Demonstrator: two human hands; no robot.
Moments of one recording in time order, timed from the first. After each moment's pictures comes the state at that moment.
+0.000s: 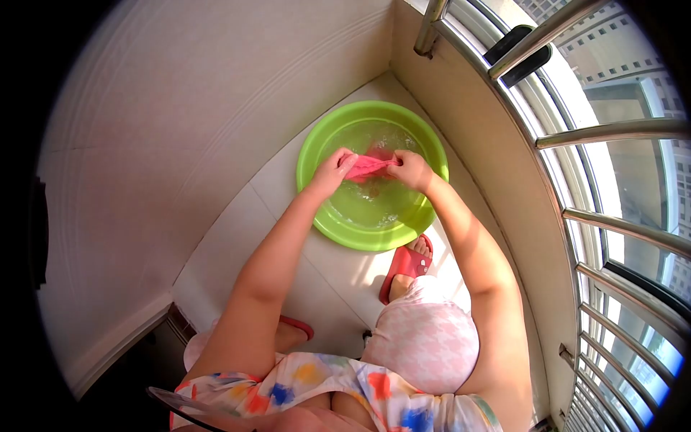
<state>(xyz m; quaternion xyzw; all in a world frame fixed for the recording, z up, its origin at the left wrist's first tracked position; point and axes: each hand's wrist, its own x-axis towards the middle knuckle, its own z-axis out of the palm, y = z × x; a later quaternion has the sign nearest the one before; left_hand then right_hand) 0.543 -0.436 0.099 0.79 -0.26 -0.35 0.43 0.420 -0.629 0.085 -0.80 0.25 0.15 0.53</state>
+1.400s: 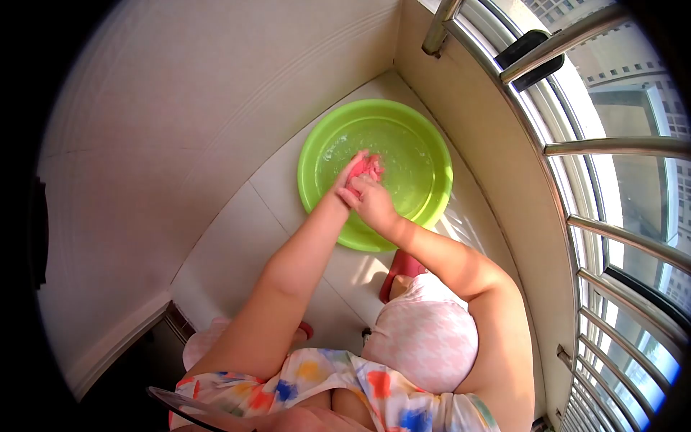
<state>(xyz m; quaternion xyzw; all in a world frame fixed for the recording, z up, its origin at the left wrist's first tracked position) 0.509 -0.461 0.023 0.33 0.19 -0.56 0.74 0.422 -0.511 0.105 -0.85 0.14 -0.10 0.49</state>
